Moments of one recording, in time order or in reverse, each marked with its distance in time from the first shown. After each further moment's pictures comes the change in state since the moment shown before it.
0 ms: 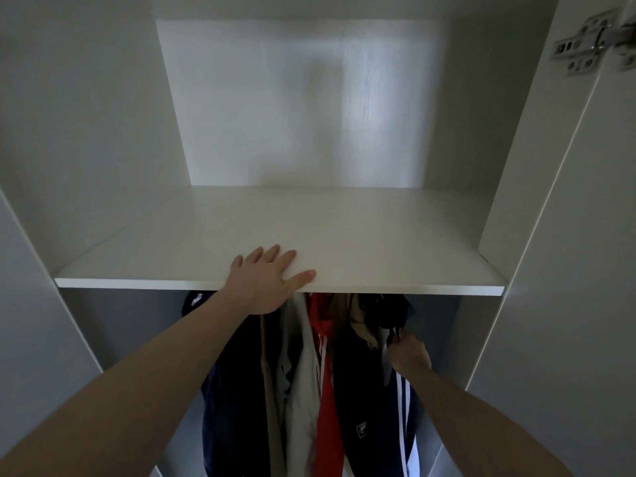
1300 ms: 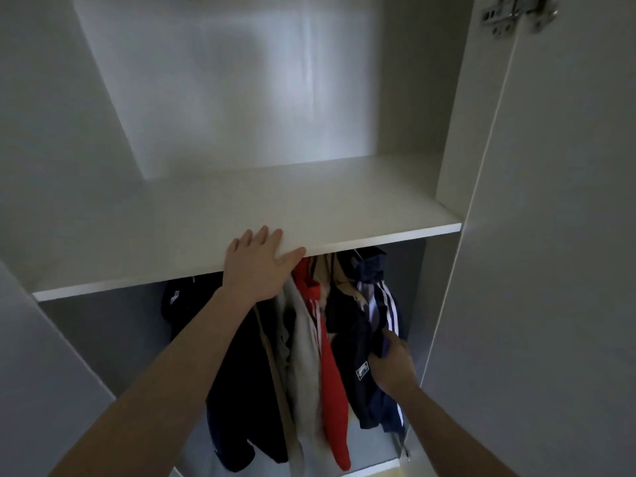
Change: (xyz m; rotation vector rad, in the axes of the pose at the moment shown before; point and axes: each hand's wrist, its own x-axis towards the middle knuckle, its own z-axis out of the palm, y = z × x) left_hand -0.031 -0.006 0.012 -0.055 0.212 0.130; right_hand -0.169 0.008 0.043 0.213 0.102 0.077
